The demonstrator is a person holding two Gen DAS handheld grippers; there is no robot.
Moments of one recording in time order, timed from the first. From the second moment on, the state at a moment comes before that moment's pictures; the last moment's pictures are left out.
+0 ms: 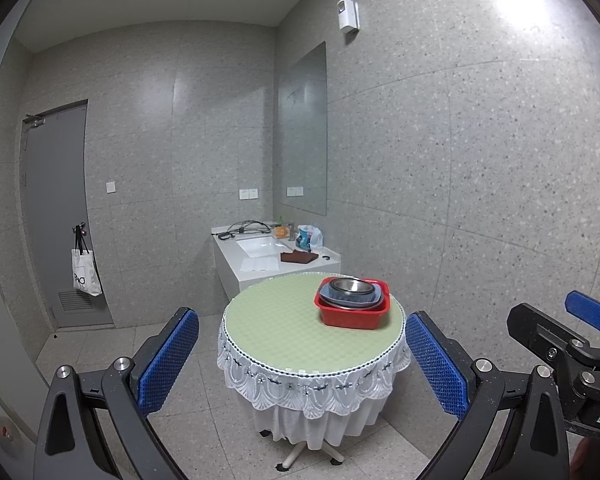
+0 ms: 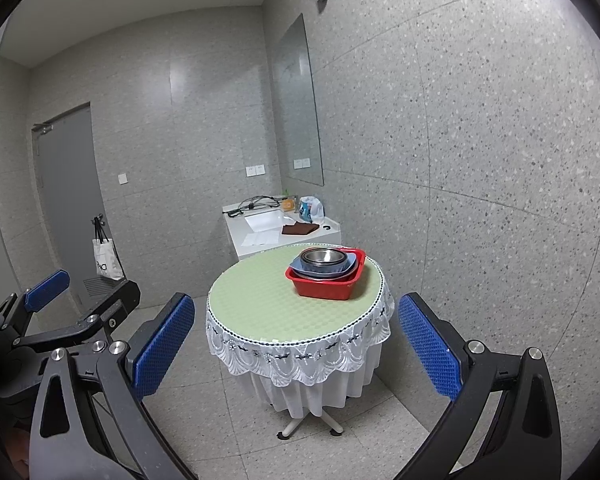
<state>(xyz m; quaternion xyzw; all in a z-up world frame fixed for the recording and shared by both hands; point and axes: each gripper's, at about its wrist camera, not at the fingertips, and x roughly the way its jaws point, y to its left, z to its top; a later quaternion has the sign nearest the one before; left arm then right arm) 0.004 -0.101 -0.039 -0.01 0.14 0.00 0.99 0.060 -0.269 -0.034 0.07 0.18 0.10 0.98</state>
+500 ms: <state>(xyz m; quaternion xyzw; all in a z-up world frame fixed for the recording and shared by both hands) 0.017 -0.089 -0.040 -0.01 0.14 -0.01 0.99 0.065 -0.264 -0.031 0.07 0.18 0.10 0.98</state>
